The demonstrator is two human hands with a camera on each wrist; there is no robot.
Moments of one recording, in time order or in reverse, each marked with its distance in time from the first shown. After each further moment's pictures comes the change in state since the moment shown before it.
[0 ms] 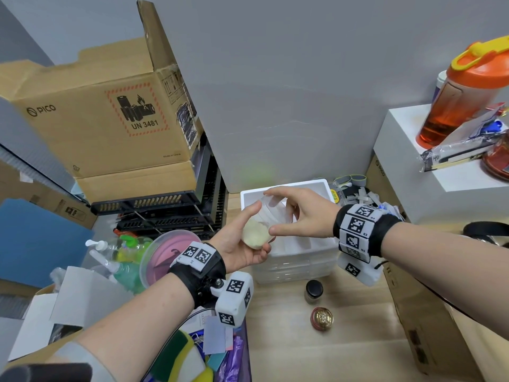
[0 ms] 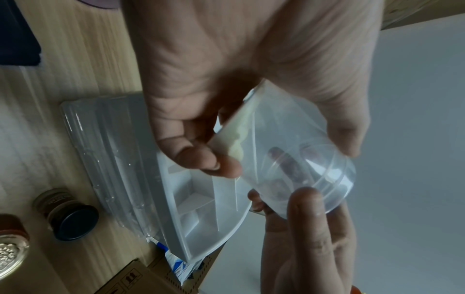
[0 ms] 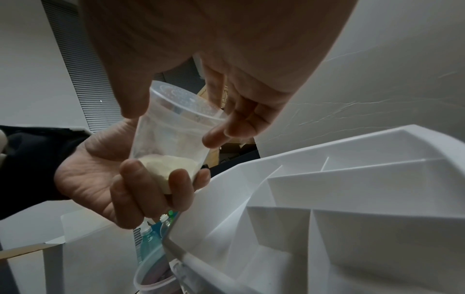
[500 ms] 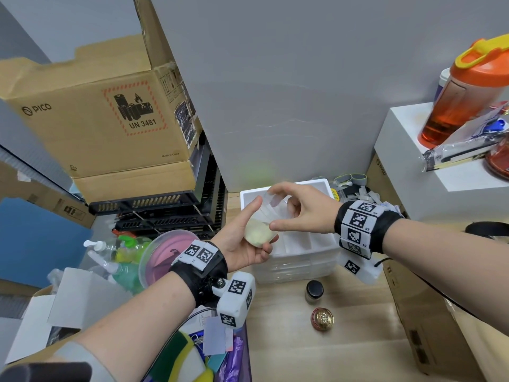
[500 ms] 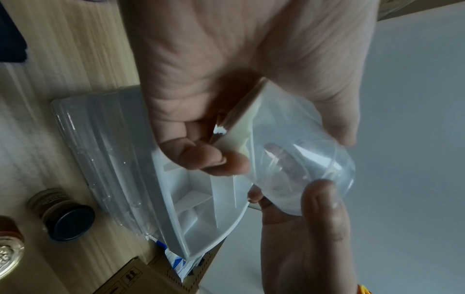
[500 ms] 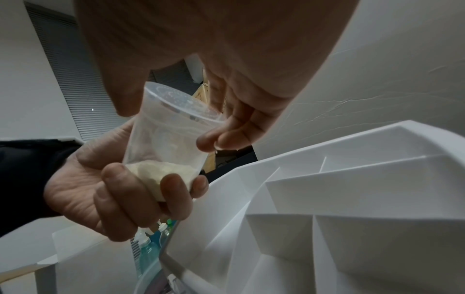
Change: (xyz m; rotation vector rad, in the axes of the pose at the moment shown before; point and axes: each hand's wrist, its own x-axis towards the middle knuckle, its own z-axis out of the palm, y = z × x) left_hand 0.004 0.003 0.002 0.017 -0.008 -0.027; right_hand 0.005 0.002 -0.004 0.095 -0.001 0.058
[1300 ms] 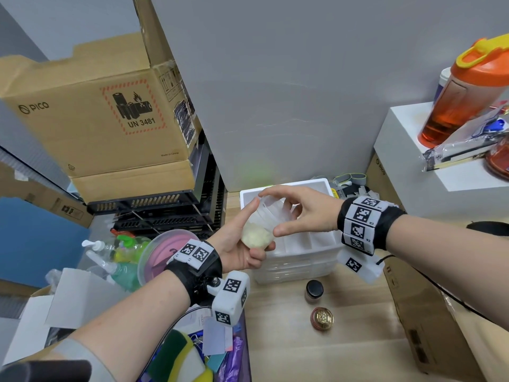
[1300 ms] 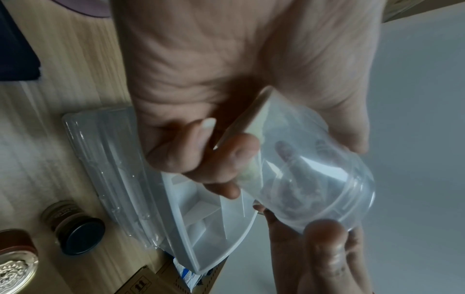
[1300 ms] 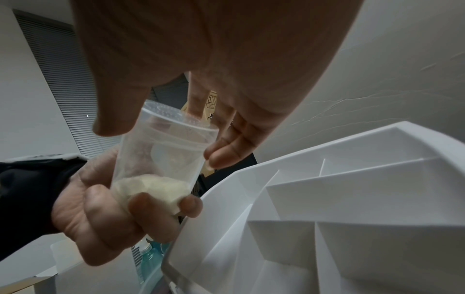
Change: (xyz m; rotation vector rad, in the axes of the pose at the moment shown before) left_hand 0.003 0.002 -0.012 0.075 -0.098 -0.109; right_hand 0.003 0.000 -0.007 0.001 -0.160 -0.063
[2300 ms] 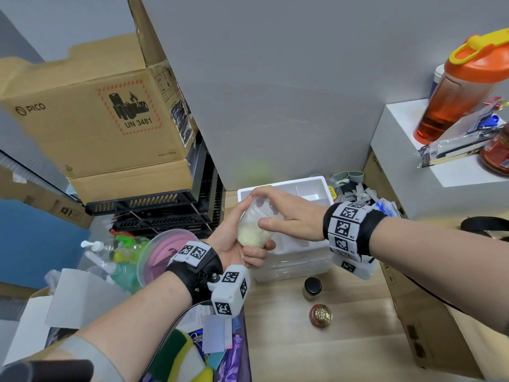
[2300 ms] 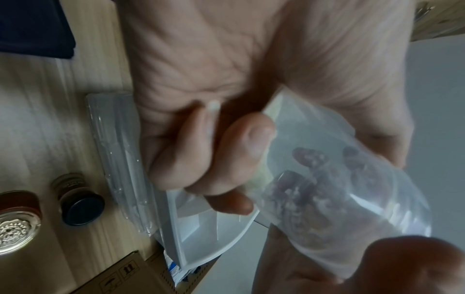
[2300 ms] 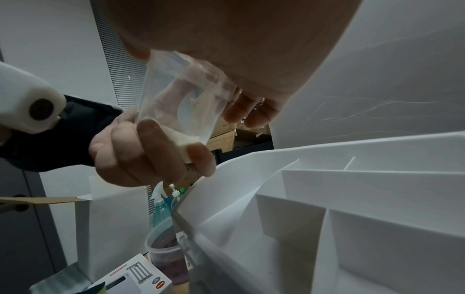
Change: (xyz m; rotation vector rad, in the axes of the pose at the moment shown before) left_hand -0.007 -0.002 0.007 -0.115 -0.079 -0.035; right_hand -0.003 -0.019 0.023 -0.214 0.036 -0.098
